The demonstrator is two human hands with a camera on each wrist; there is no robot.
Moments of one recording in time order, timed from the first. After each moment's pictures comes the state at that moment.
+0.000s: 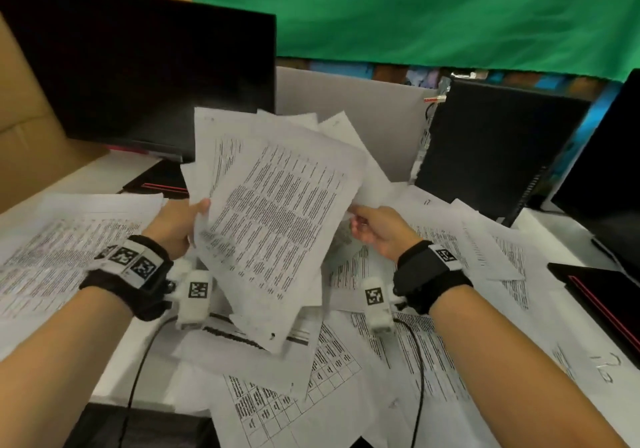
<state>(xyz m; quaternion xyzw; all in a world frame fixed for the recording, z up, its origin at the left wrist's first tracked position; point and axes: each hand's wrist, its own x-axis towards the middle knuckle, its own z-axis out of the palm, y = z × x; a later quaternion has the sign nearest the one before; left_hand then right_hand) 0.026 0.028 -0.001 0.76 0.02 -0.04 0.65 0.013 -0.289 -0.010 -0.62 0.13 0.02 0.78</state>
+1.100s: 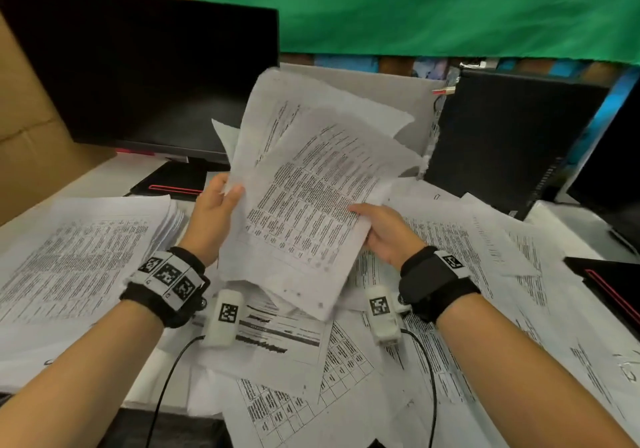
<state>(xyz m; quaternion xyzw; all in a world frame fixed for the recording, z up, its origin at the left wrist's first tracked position) 0.026 -0.008 -0.009 0.70 -0.12 0.11 0.69 0.009 -0.274 -0.018 -0.62 0.07 0.02 0.78</state>
